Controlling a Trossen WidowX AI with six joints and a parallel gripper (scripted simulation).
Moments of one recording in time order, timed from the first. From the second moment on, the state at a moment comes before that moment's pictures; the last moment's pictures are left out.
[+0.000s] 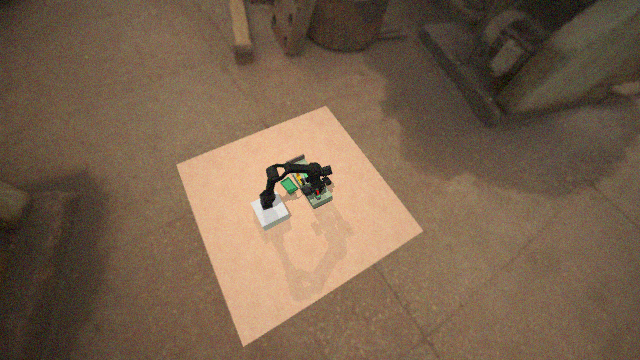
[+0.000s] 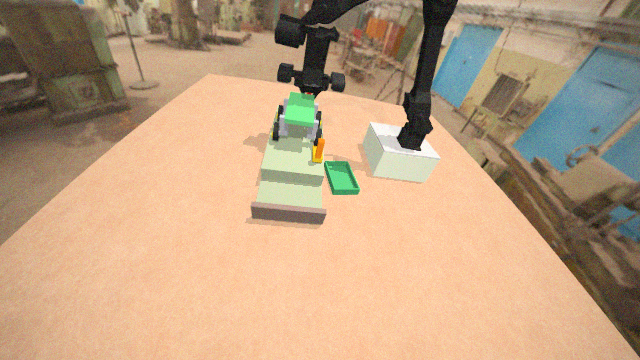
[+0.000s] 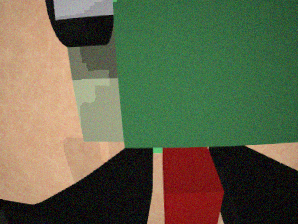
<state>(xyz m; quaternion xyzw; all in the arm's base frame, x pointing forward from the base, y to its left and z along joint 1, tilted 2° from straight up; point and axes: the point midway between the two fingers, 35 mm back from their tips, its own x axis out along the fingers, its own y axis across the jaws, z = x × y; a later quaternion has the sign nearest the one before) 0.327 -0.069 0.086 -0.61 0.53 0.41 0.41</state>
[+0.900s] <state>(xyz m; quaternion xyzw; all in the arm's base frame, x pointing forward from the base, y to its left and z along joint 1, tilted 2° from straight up) 0.324 -0.067 0.095 -0.61 0.53 0.42 0.41</state>
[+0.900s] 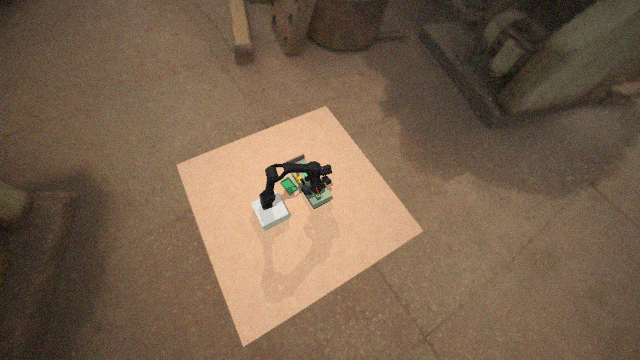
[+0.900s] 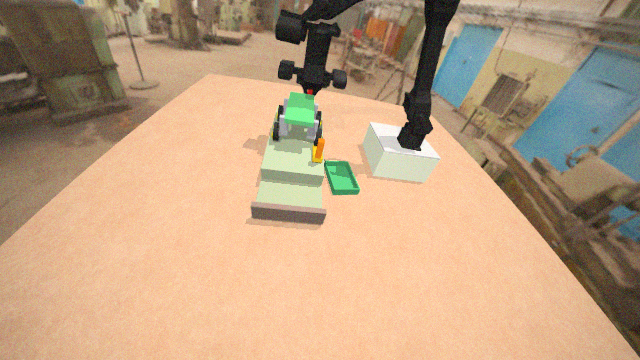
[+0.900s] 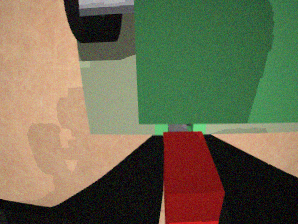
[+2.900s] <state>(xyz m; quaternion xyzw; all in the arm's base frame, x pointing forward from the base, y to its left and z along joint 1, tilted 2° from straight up) 0.321 -0.073 0.129 -0.61 0.54 0.42 0.41</state>
